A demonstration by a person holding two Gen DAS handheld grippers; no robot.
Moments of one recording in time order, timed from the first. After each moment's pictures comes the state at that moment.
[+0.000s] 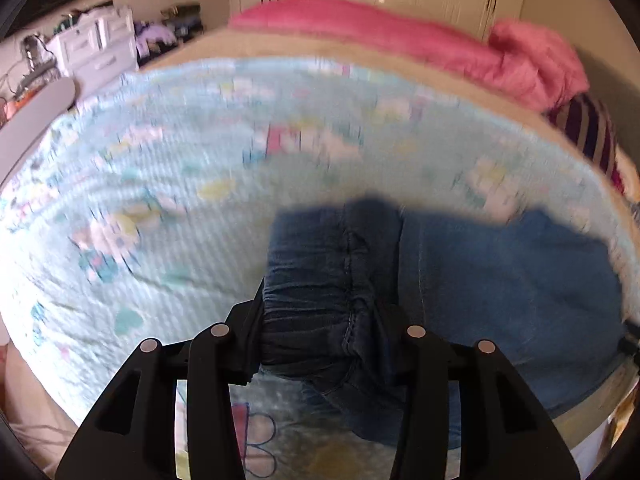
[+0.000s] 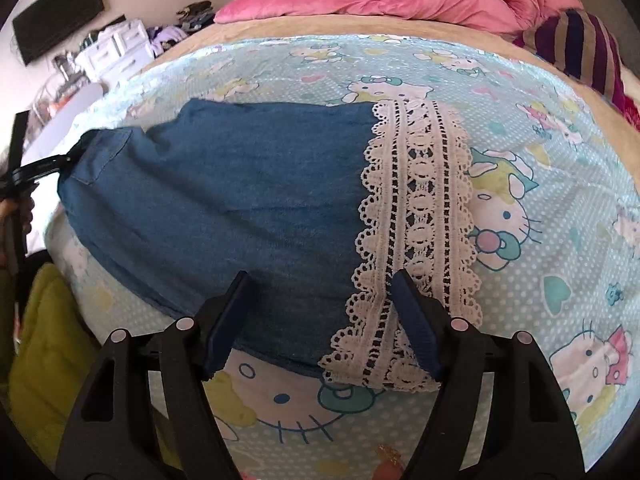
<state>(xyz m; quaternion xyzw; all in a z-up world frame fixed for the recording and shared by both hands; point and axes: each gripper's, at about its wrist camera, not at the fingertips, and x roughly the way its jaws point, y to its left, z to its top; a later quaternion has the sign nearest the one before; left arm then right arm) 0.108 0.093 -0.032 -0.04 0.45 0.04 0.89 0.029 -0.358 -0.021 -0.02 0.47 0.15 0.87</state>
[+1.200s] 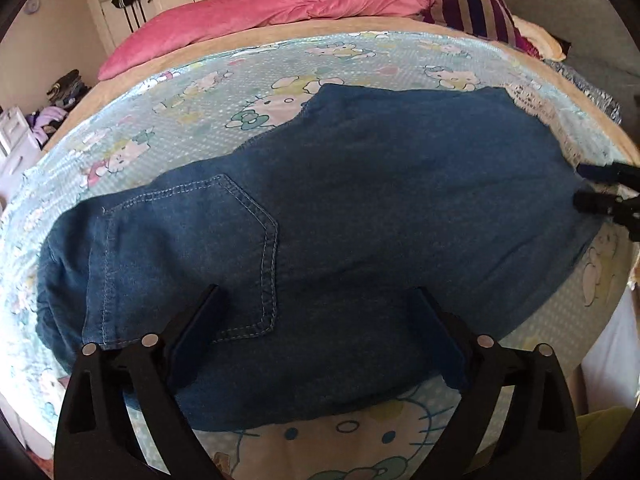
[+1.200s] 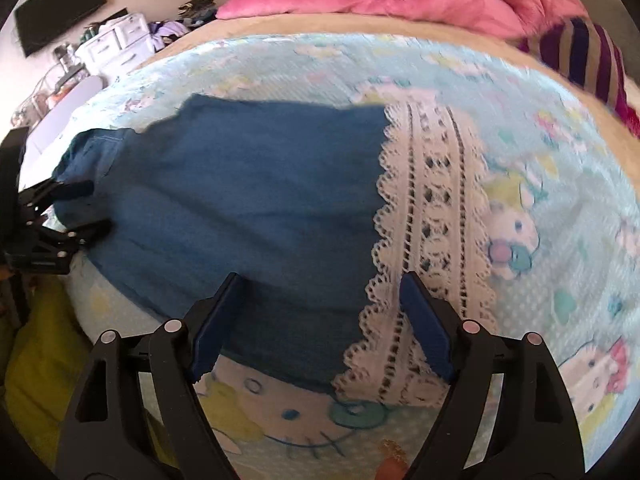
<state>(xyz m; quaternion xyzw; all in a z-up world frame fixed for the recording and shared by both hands) 0.069 -0.064 -0.051 0.11 0.46 -0.12 0.87 0.034 -0.359 -0.025 0.01 0.47 0.15 0.87</state>
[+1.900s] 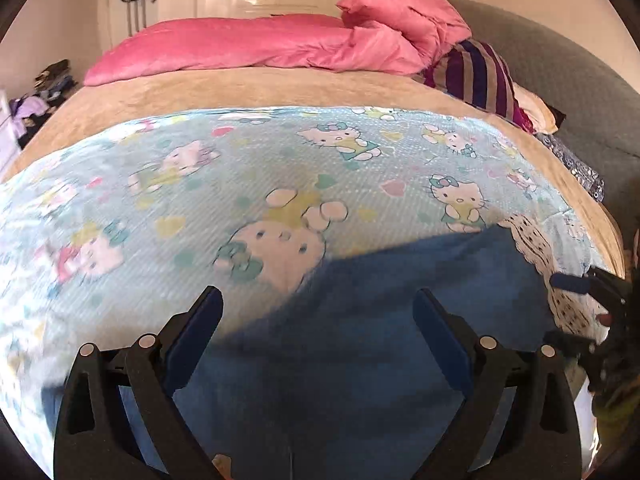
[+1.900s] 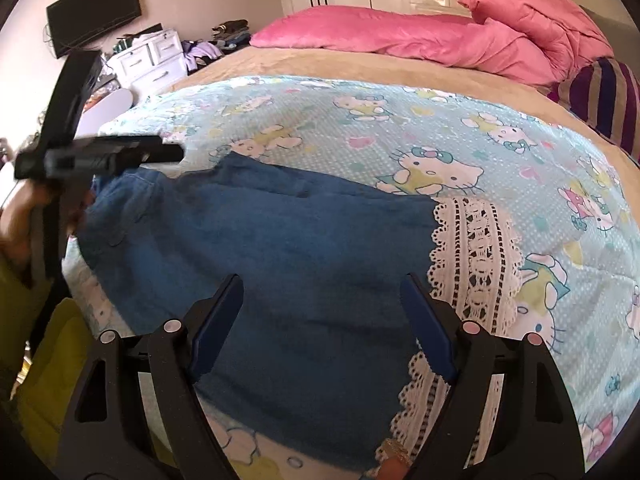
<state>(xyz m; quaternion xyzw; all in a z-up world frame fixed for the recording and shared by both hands) 0.183 -0.075 0.005 0.03 0.42 -0.17 0.89 0.075 -0.331 0.006 -0.01 0.43 0.19 0.88</state>
